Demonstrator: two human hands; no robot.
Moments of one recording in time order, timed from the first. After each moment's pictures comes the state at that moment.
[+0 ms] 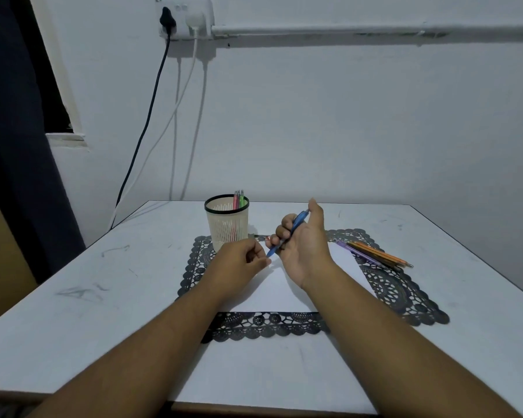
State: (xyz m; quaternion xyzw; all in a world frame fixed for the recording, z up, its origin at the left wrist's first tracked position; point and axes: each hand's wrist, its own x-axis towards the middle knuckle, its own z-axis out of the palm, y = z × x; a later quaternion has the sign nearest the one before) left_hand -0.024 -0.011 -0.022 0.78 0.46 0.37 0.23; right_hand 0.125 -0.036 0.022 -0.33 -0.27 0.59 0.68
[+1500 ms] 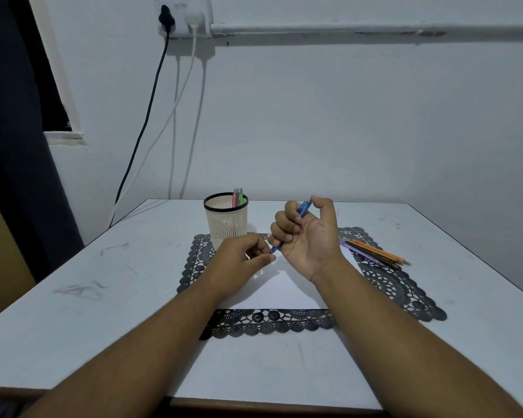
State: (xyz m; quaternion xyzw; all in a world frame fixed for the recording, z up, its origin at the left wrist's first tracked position) left_hand -0.023 -0.021 -0.012 0.80 0.36 0.42 0.25; right_hand 0.140 -0.045 0.025 -0.18 -0.39 0.63 0.64
